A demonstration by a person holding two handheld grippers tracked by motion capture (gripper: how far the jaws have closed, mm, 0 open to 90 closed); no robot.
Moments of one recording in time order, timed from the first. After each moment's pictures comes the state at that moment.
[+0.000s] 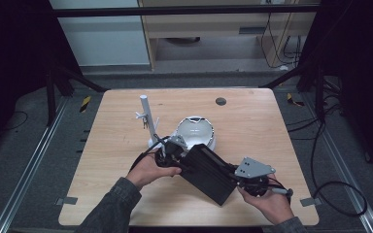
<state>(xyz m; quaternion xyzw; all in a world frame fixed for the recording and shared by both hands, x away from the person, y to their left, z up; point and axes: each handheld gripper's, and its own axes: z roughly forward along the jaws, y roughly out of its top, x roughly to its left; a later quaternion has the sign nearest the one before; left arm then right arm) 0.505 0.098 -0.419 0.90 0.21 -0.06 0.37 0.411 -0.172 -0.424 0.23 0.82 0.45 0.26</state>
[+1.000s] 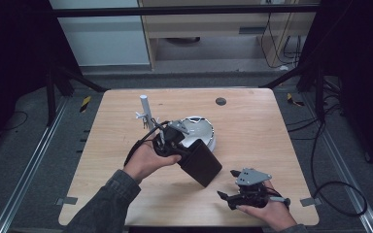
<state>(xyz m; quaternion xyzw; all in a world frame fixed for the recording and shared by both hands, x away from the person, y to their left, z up) 0.499 0.091 -0.348 0.91 0.22 0.00 0.35 0.406 -0.182 -0.479 0.28 0.84 0.43 0.17</state>
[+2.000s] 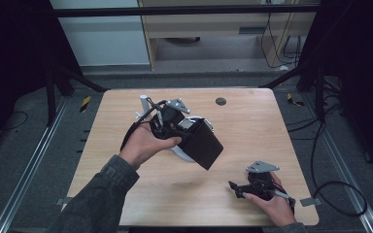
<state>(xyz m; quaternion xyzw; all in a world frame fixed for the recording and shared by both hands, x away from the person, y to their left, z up) 0.506 0.088 -0.283 0.91 0.22 0.04 0.36 0.433 -0.213 -0.504 0.43 0.80 0.38 0.18</state>
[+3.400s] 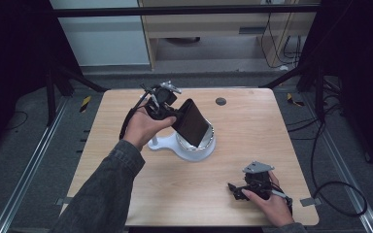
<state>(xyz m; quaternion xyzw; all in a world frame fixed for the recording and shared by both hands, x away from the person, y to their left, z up) 0.559 0.100 -0.293 0.88 0.30 0.09 0.35 0.438 -0.208 -0.513 0.42 0.82 0.35 0.19</state>
